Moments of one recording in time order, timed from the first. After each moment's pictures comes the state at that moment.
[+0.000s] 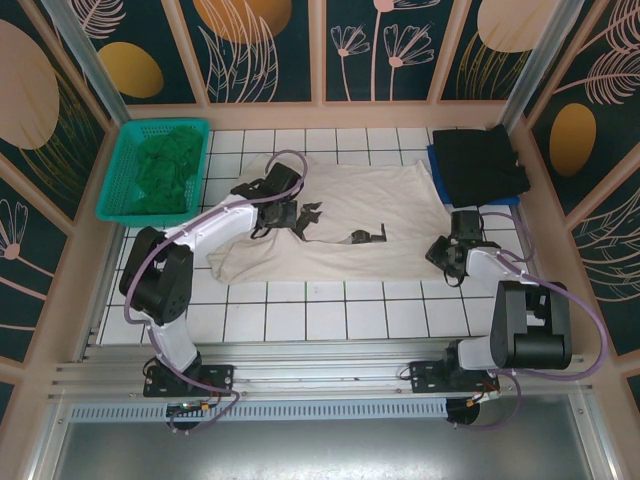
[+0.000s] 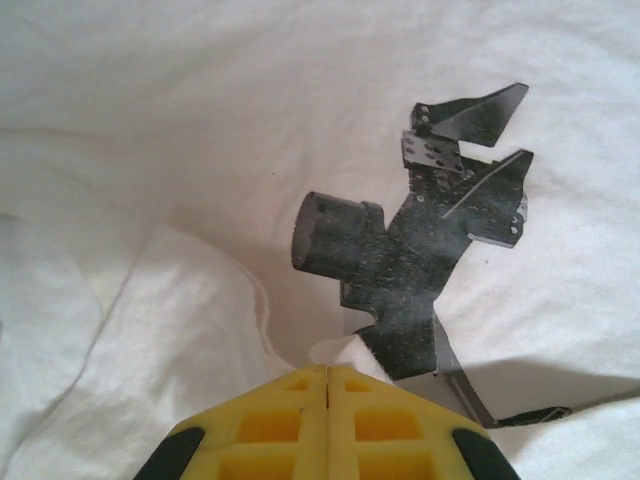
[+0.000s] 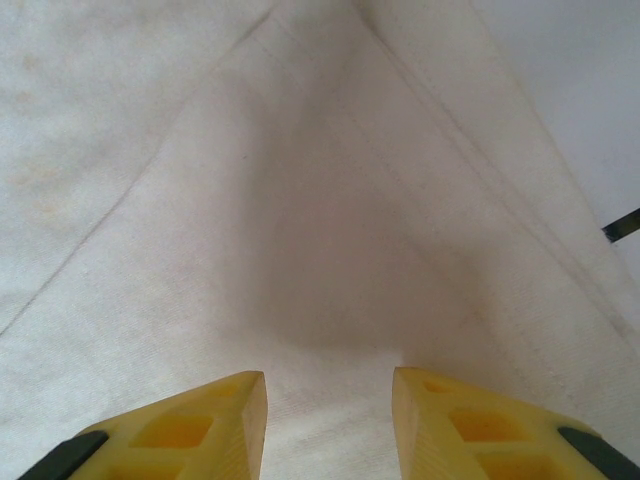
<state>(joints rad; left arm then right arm) -0.56 1.80 1.34 -0.61 -0.20 -0.46 -0.01 1.38 0.63 -0.35 -0.05 0.57</state>
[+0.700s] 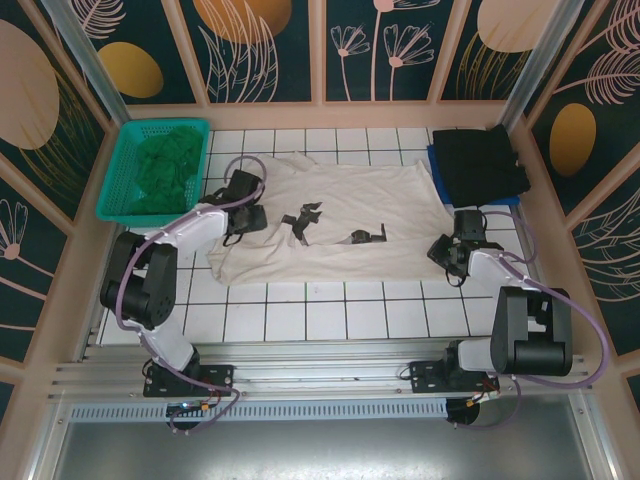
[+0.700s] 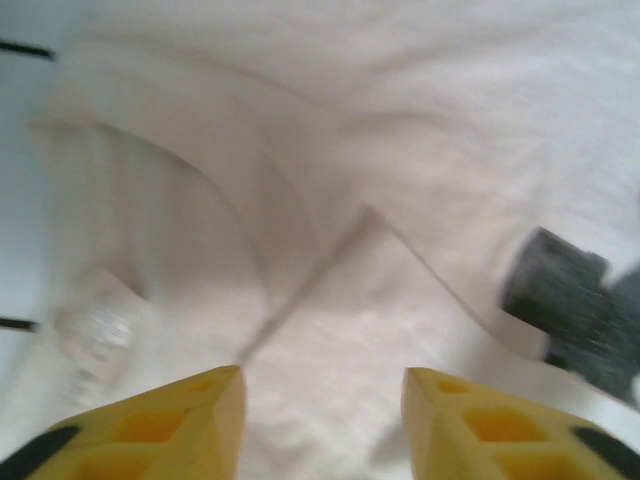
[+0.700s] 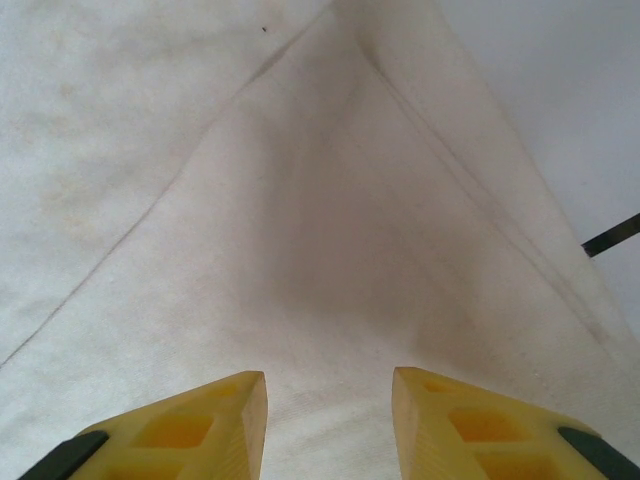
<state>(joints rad) -0.35 1.74 1.13 -0.45 -0.14 -0.52 -0.03 1.34 0.63 -0.35 -0.06 0.56</state>
